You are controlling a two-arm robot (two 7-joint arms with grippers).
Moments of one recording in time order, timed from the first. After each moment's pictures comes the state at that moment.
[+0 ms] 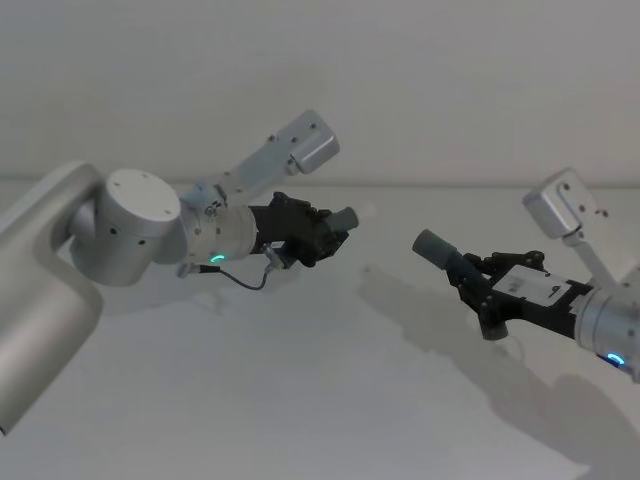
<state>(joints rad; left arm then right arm) -0.75 0.26 0.68 -1.25 -0.14 0.43 -0.59 0.20 0.58 -0.28 -1.75 0.24 0.47 0.49</state>
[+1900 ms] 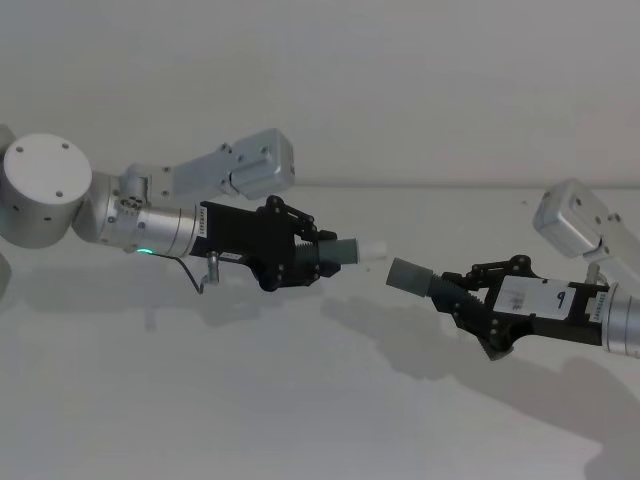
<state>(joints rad) -0.83 0.46 0.77 -1.30 -0.23 0.06 -1.00 0.28 0.74 -0.36 -1.74 0.32 0.29 0.76</state>
